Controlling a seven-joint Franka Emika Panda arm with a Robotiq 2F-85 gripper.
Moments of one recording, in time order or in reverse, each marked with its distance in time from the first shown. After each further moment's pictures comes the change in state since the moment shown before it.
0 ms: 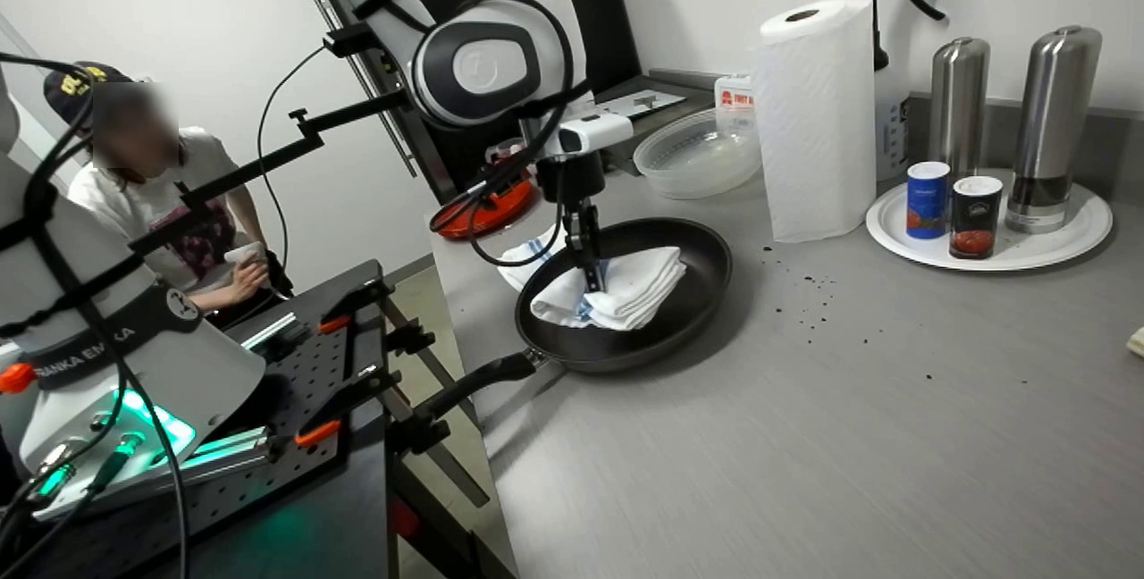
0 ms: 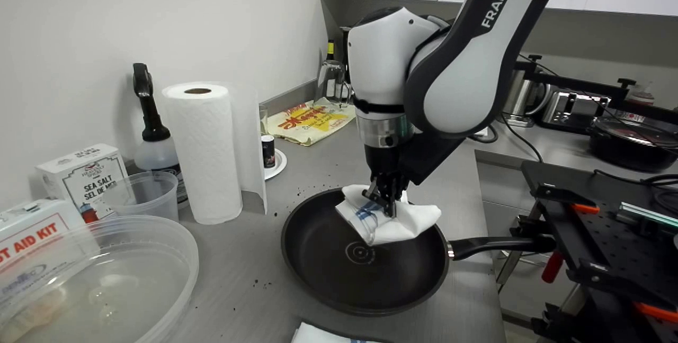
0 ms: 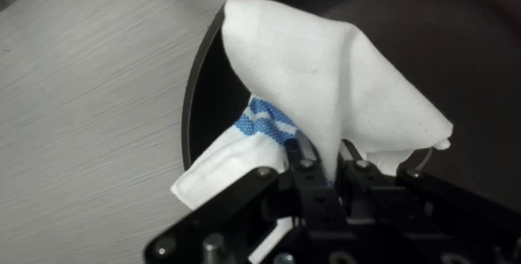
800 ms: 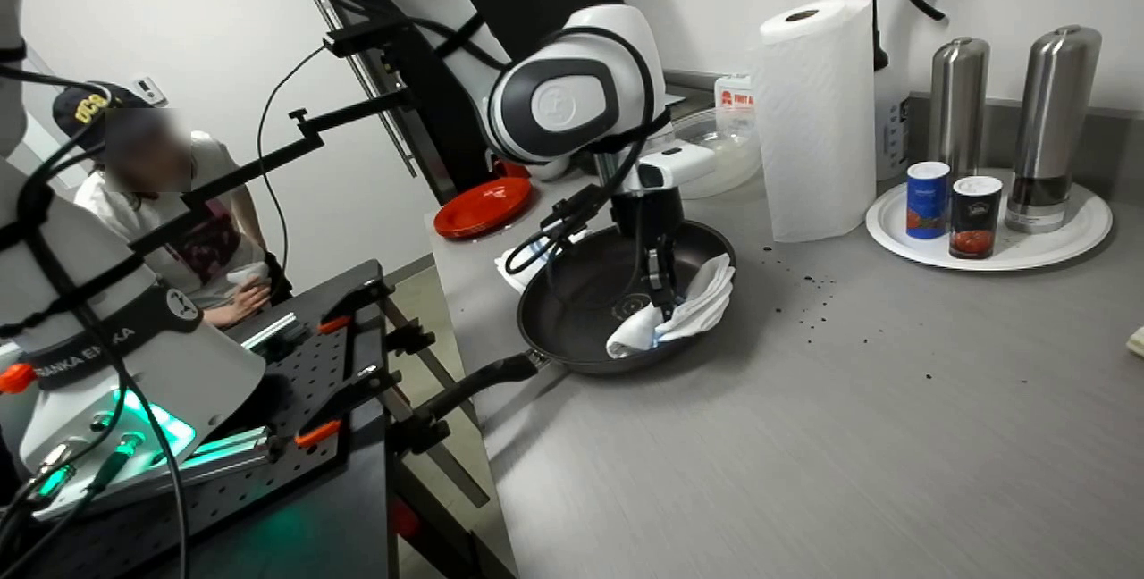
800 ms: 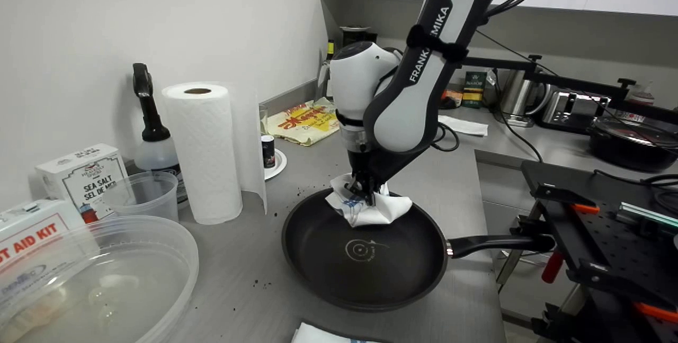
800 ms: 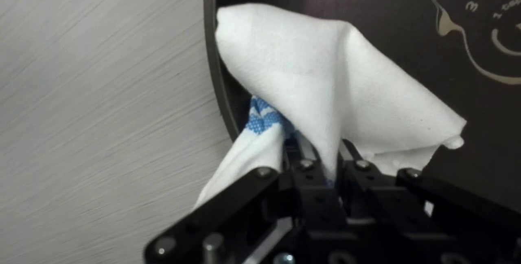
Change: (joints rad) arm -0.068 0.227 -0.059 0.243 0.012 0.008 -0.004
